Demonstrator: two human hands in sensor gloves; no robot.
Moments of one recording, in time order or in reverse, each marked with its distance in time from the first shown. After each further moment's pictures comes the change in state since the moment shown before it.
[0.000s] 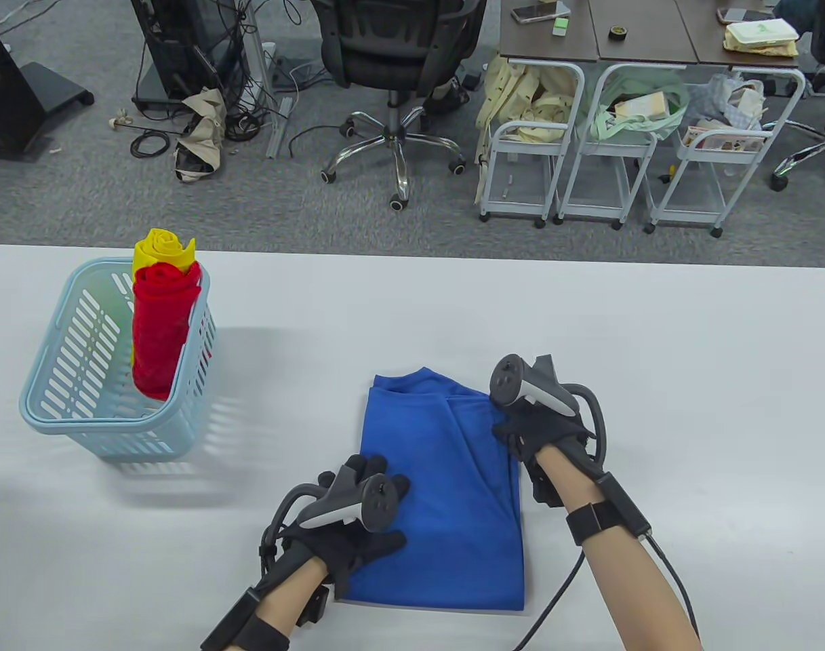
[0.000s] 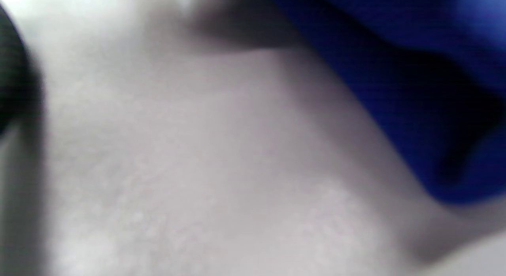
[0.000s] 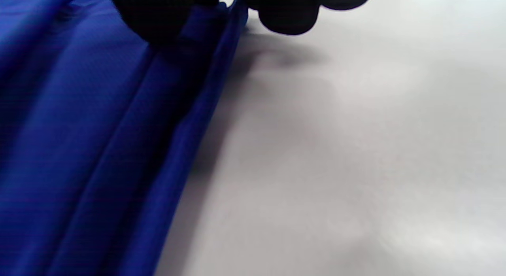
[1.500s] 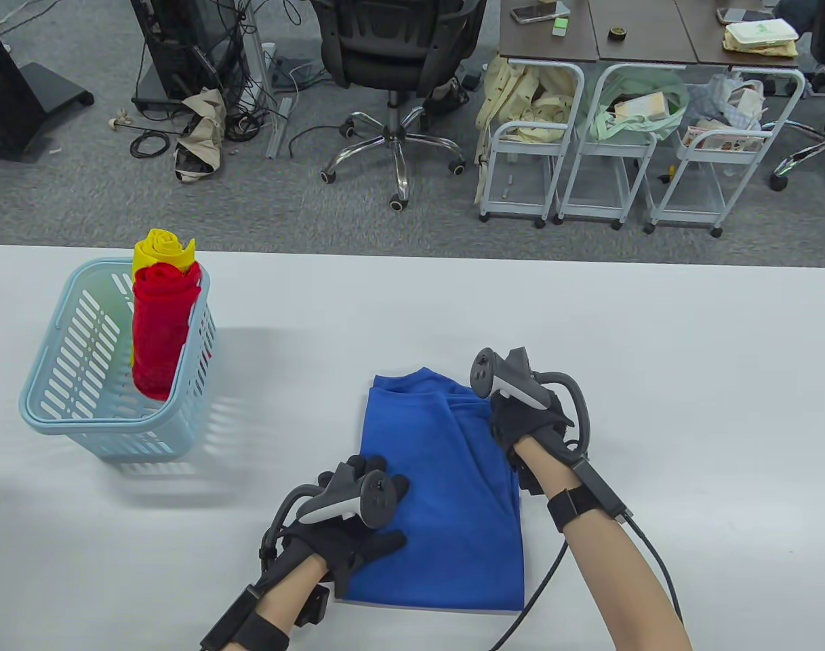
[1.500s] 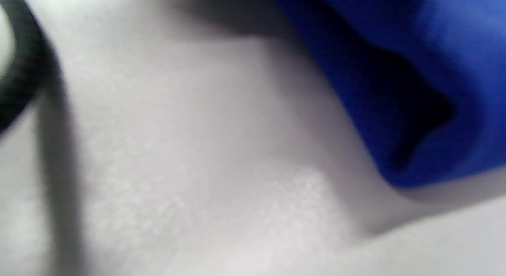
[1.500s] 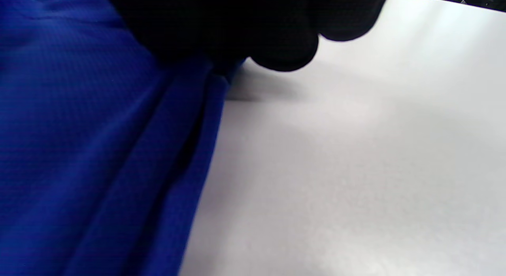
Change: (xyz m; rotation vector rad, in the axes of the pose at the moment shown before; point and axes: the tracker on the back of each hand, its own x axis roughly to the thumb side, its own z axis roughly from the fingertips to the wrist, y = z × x) left_hand -0.001 0.002 0.002 -0.071 -0.012 0.052; right_hand 0.020 -0.008 -0.007 -0.069 0.074 0.122
